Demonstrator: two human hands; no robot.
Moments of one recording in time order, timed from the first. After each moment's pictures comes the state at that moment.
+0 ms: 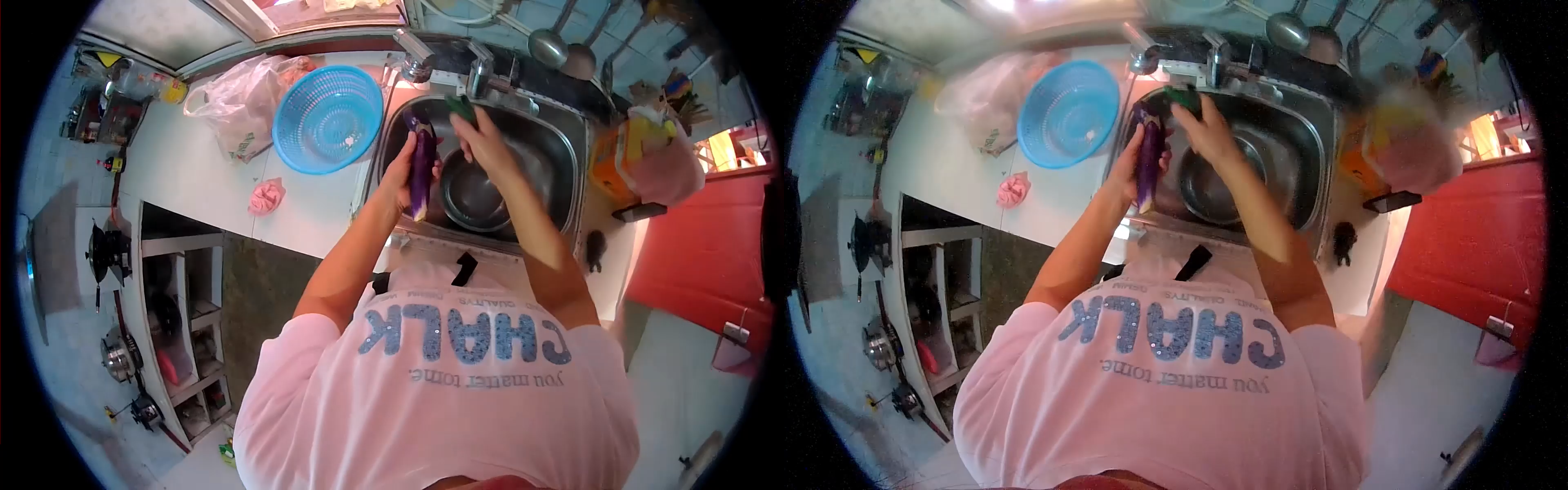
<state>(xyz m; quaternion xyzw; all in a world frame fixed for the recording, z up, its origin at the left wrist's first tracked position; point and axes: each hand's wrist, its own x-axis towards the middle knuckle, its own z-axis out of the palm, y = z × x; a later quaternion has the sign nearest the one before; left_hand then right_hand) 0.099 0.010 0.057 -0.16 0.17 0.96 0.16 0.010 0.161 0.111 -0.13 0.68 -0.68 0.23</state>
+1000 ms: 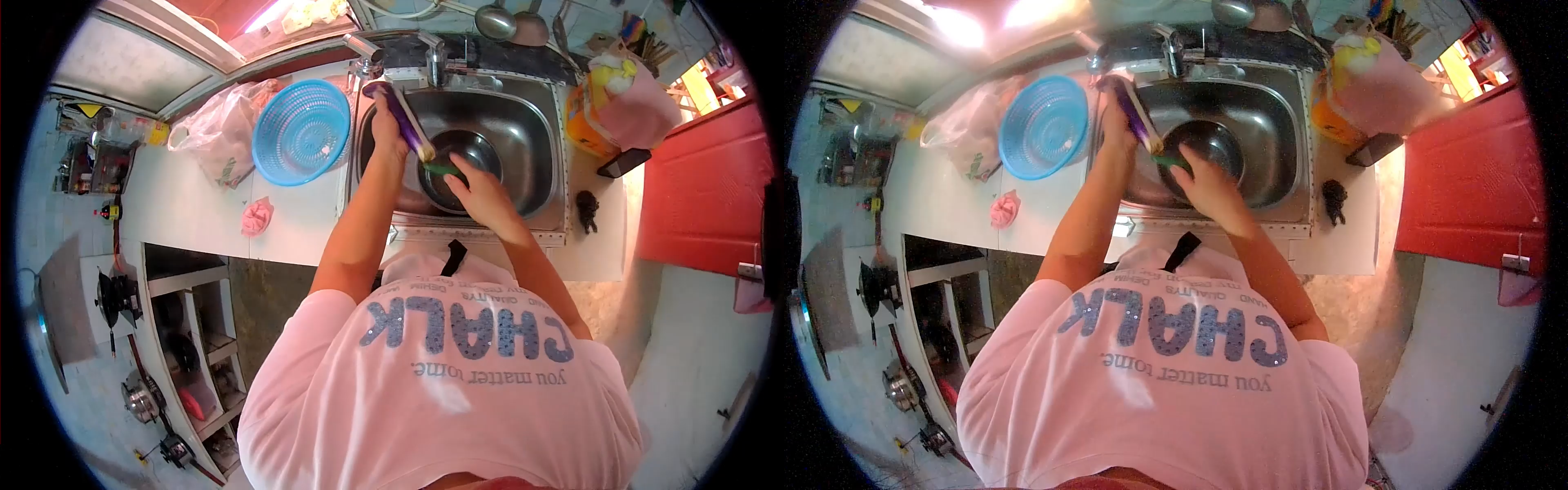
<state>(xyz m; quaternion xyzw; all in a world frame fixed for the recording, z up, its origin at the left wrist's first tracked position) 0.024 0.043 0.071 -0.24 0.33 0.90 -0.14 0.110 0.241 0.109 -0.18 0.88 -0.43 0.13</state>
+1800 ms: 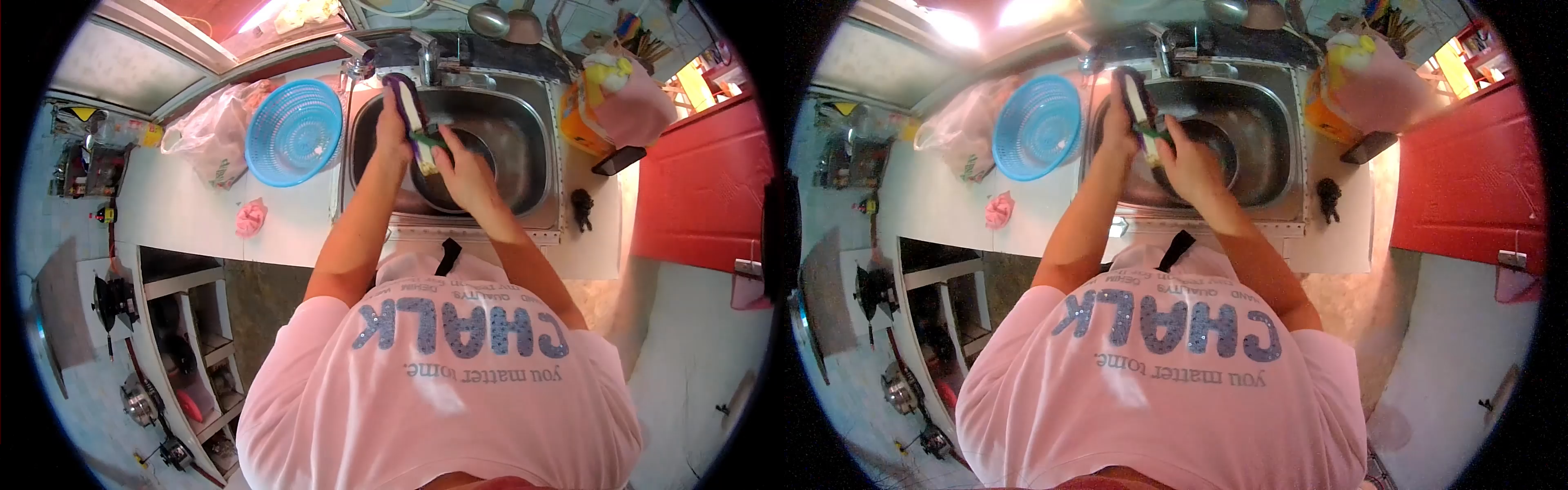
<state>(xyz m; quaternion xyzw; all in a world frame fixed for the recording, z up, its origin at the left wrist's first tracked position) 0.026 0.059 0.076 -0.17 0.35 0.92 -0.02 0.092 0.218 0.123 -0.16 0.90 -0.41 0.06</state>
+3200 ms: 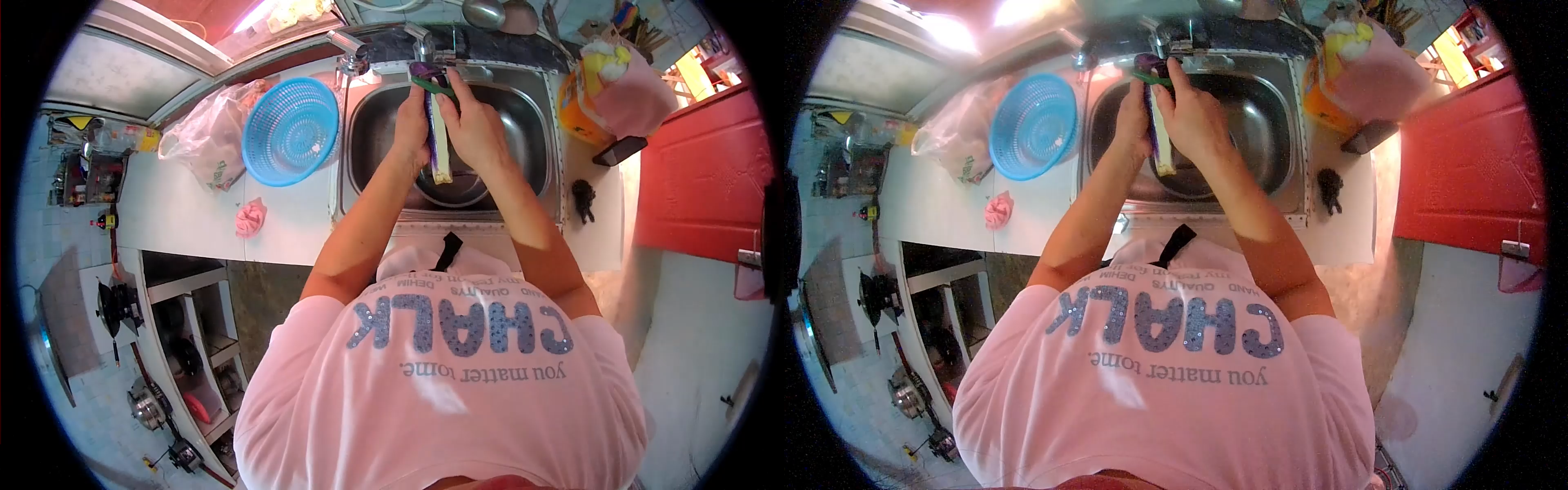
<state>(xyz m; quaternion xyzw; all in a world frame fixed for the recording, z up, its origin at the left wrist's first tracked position) 0.050 0.105 0.129 -0.17 0.41 0.90 0.01 0.049 0.214 0.162 -0.16 0.90 -0.40 -0.05</state>
